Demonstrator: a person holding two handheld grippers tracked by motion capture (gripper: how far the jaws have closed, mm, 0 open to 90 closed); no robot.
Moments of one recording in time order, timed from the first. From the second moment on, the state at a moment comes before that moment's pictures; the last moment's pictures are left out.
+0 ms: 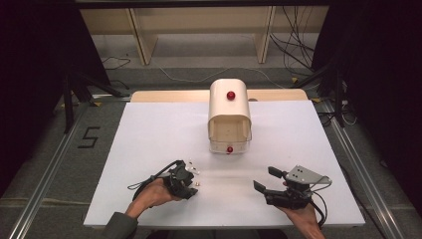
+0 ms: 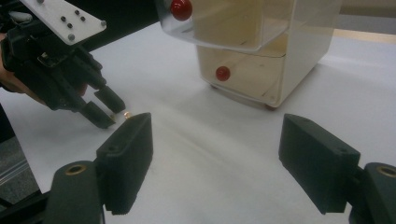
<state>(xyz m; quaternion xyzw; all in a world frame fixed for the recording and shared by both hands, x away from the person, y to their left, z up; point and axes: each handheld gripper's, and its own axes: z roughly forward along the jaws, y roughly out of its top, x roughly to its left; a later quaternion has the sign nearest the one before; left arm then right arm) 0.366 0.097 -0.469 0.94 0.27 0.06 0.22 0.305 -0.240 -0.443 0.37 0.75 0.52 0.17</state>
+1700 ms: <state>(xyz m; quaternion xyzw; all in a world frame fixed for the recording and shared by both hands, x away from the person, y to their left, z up) 0.377 0.128 -0.400 0.84 0.37 0.07 0.38 0.305 -0.241 -0.442 0.37 0.75 0.52 0.17</state>
